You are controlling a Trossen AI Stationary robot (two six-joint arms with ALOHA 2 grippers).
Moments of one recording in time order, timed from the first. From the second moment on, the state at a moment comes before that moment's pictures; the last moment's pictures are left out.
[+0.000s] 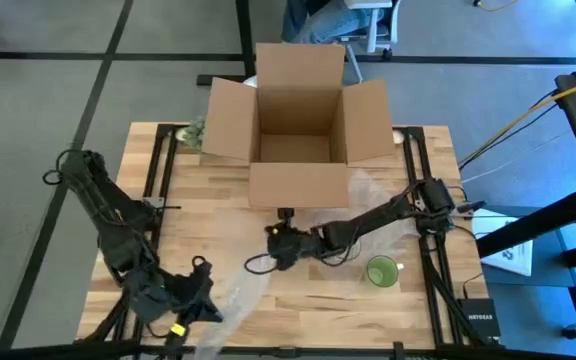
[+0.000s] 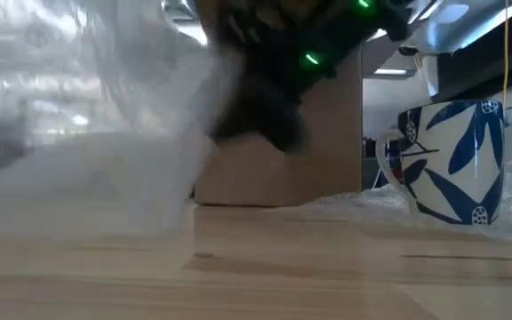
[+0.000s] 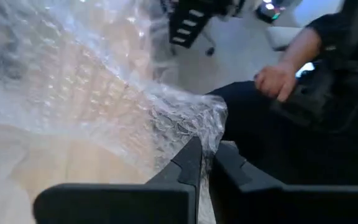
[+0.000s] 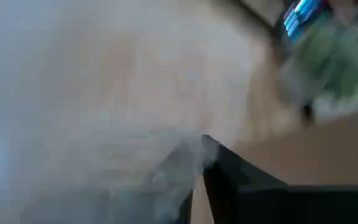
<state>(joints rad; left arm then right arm) -0.86 1.42 1.31 -0.53 -0.35 -0.81 0.29 2.00 1.27 -0.16 0.58 -0.21</state>
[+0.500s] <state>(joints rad) -0.56 1.61 1.31 -0.49 -0.14 -0.71 0.43 1.75 1.27 -0.77 0.48 0.23</state>
